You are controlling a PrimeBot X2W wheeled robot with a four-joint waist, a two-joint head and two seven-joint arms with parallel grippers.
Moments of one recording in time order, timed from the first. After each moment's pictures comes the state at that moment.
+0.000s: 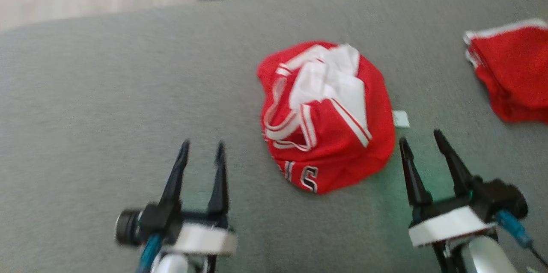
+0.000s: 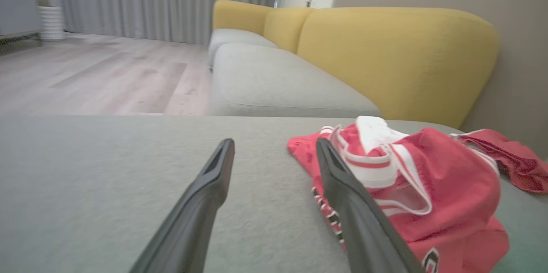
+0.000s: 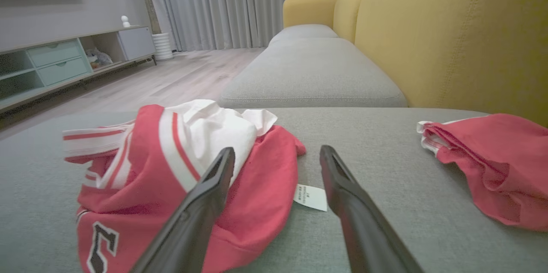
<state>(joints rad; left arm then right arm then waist) -0.08 0.05 -0.39 0.17 -0.27 0.14 -0.25 -0.02 -0.11 0.13 0.18 0.12 0.13 -0.26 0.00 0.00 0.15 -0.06</state>
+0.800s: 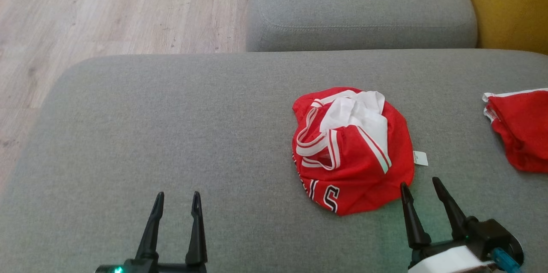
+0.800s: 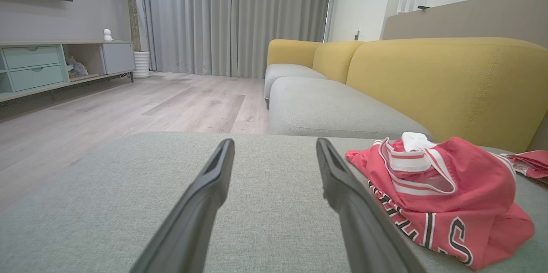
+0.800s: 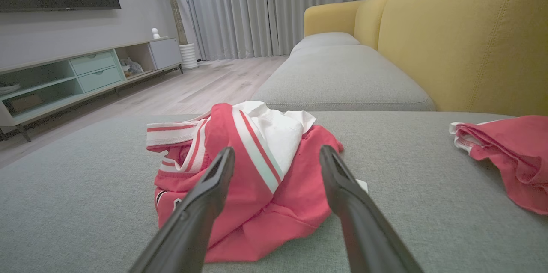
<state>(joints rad) 0.19 0.05 -0.26 0.03 -0.16 0.10 -0.25 0.14 -0.06 0.10 0.21 0.12 0.13 -0.26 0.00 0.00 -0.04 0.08</state>
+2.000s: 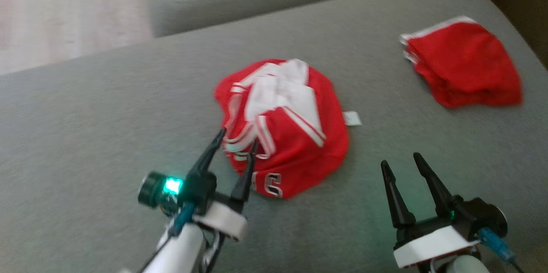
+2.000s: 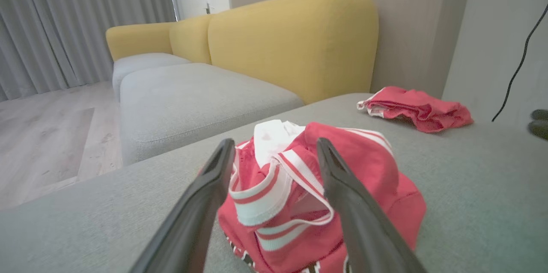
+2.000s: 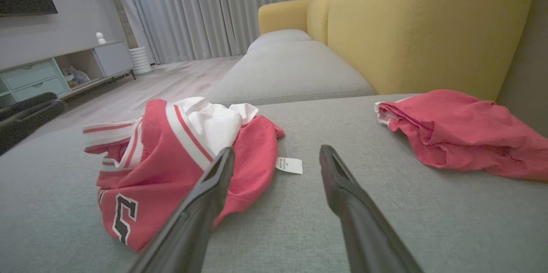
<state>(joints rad) -0.26 0.05 -0.45 0.42 -0.10 -0.01 -0.25 0.06 -0.08 0.18 0.18 0.13 0.13 -0.26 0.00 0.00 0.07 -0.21</state>
